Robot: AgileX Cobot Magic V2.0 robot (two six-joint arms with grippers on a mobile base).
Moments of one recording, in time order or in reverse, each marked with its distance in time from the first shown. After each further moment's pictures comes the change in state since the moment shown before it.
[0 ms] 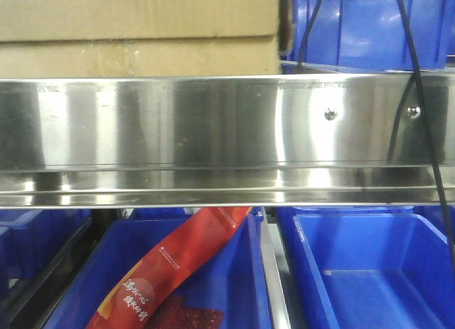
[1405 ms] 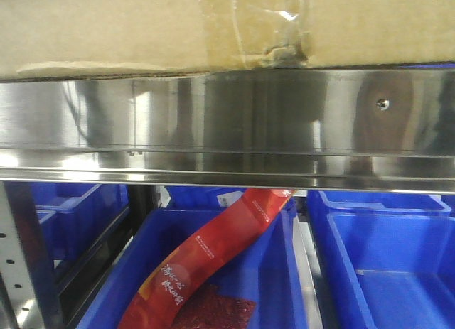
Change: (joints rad) left arm -0.379 -0.399 0.345 0.012 0.004 -0.151; right arm 0.000 -0.766 0.744 -0.076 0.012 -0.035
